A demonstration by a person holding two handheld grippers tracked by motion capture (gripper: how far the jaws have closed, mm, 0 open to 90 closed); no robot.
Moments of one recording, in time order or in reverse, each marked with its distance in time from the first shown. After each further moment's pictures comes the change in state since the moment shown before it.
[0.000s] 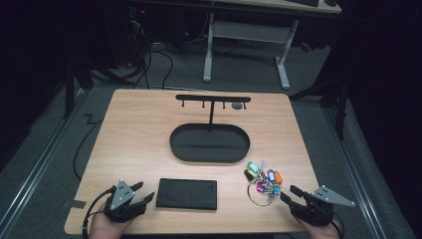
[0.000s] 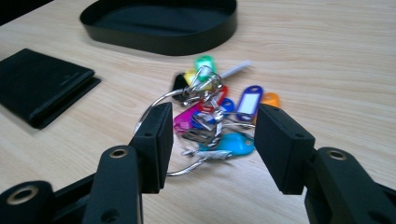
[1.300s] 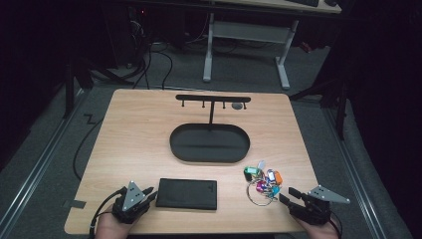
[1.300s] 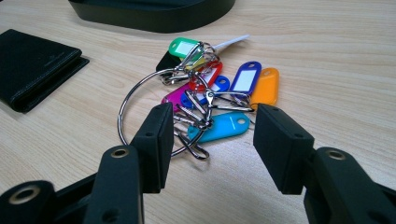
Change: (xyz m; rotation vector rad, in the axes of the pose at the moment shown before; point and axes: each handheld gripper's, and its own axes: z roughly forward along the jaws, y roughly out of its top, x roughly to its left) left arm -0.014 0.001 0.013 0.078 -0.011 0.063; right arm -0.008 -0.008 0.010 0.068 0.012 0.012
